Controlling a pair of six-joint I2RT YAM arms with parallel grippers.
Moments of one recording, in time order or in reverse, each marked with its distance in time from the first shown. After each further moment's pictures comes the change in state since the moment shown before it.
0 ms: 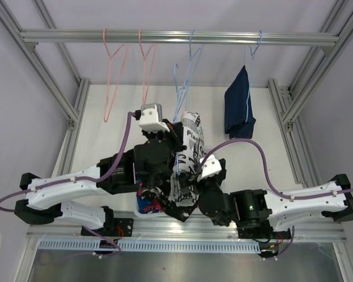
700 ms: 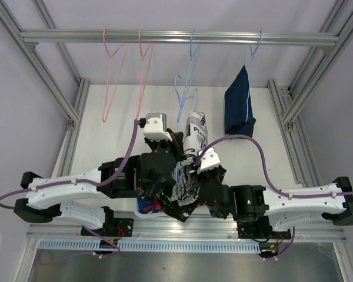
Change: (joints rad) left arm -0.055 -0.010 -0.032 -0.110 -0.012 -0.074; right arm -0.096 0.013 -0.028 0.066 -0.029 -0.102
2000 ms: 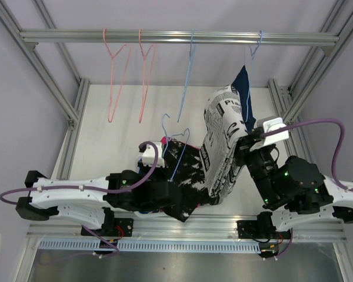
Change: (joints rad) left arm -0.079 -0.018 -0.175 -0.635 0.034 -0.515; right arm 0.082 -0.185 0.361 0.014 0.082 -0.448
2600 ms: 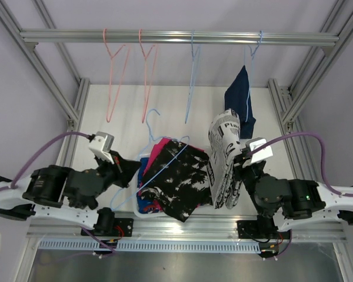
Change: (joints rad) left arm -0.105 -0.442 0.013 0.018 0.161 0.264; right arm -0.007 -0.150 -0.244 -0.305 0.016 0.331
